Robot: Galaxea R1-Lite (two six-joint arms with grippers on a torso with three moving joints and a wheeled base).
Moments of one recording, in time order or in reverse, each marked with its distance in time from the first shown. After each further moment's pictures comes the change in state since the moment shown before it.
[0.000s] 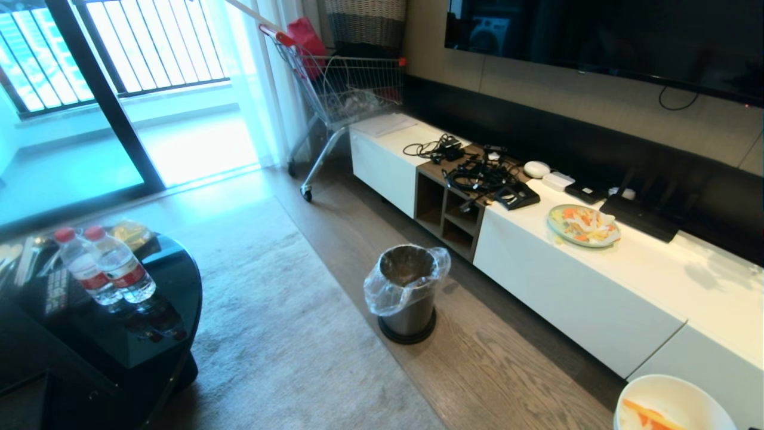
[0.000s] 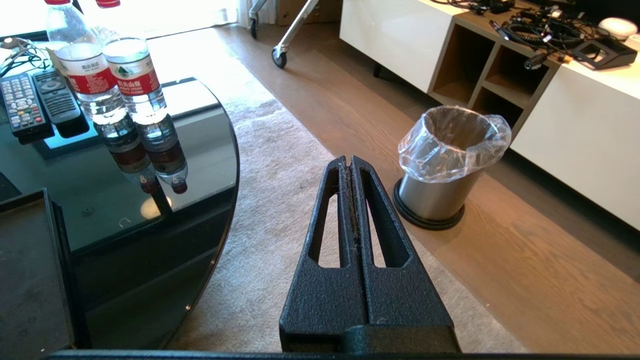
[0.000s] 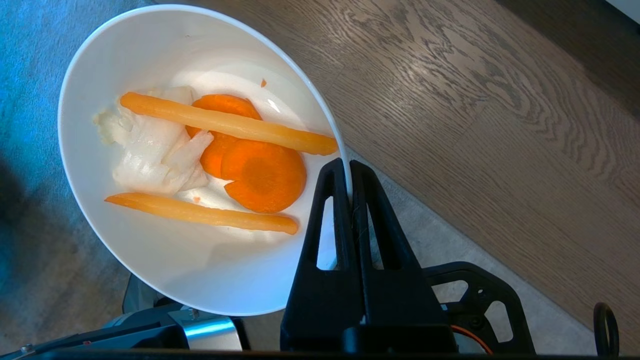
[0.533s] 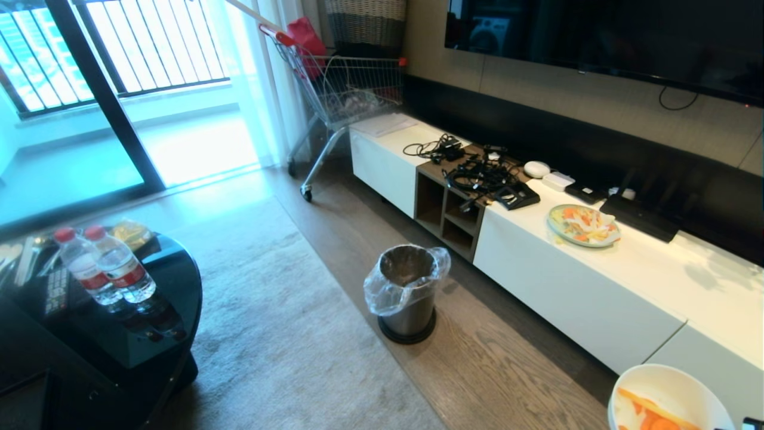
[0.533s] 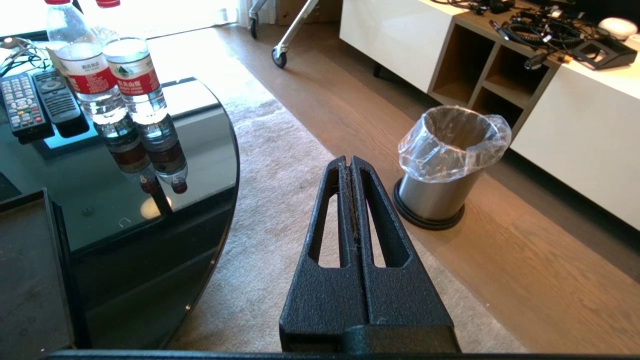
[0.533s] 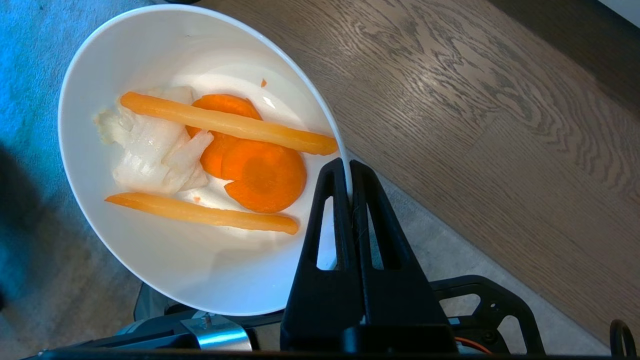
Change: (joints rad) left arm 0.000 0.000 0.000 0.000 0.000 0.000; right arm 0.001 0.010 -0.007 -0.039 0.003 0.002
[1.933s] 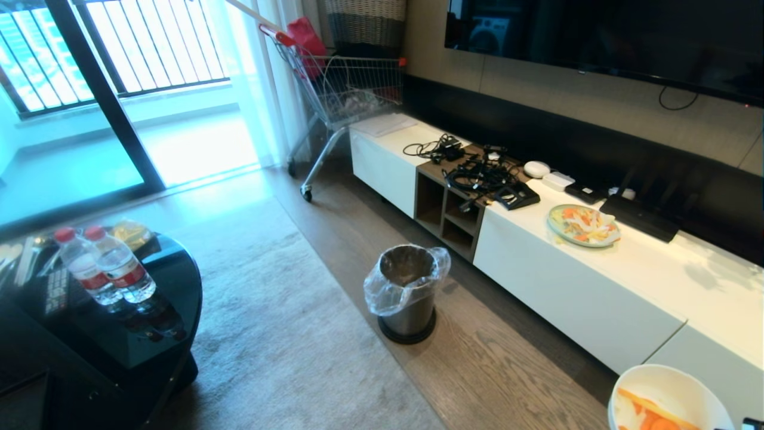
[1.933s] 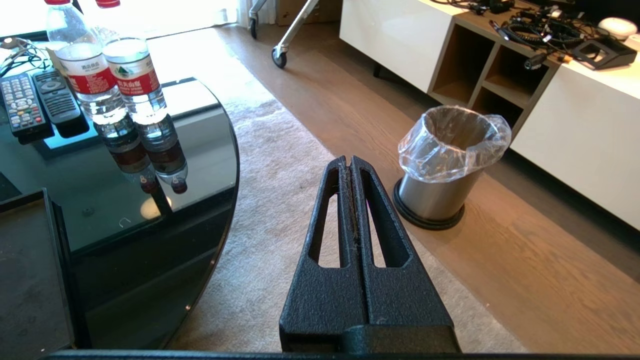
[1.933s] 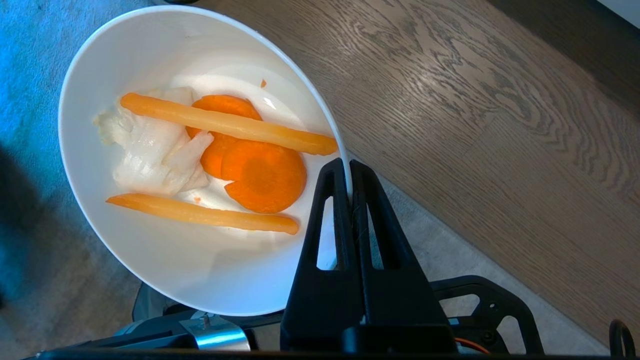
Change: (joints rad) left arm 0.000 0.000 0.000 0.000 0.000 0.000; right arm -0.001 0.000 0.006 -0.005 -0.001 -0.001
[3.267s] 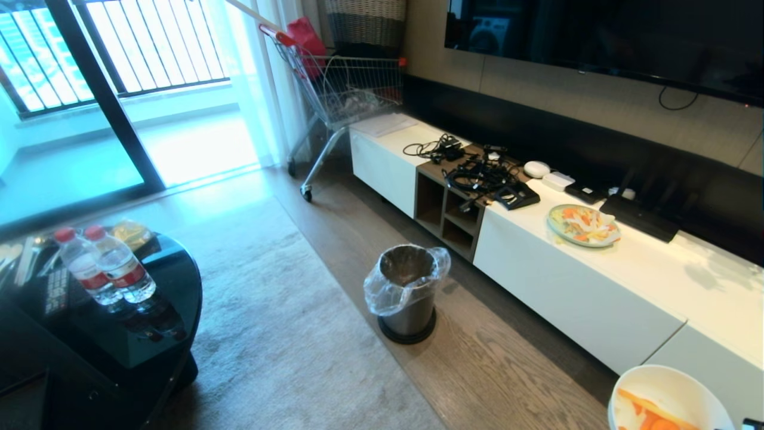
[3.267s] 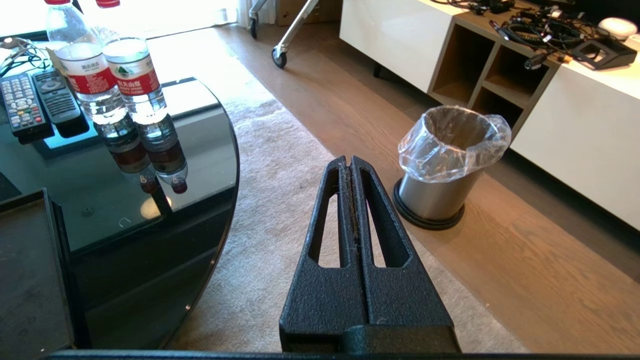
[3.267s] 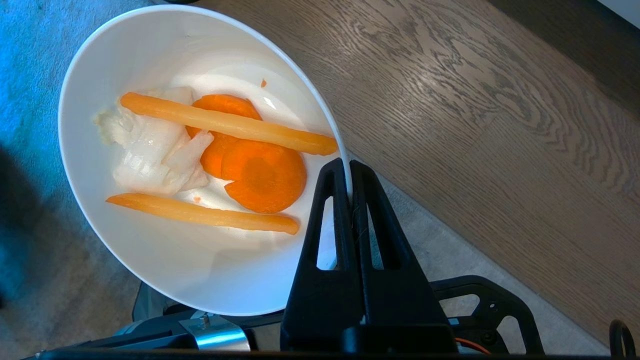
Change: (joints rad) left arm 0.000 0.000 0.000 0.000 0.000 -0.001; right arm 0.001 -0.001 0.001 -0.001 0.000 0.000
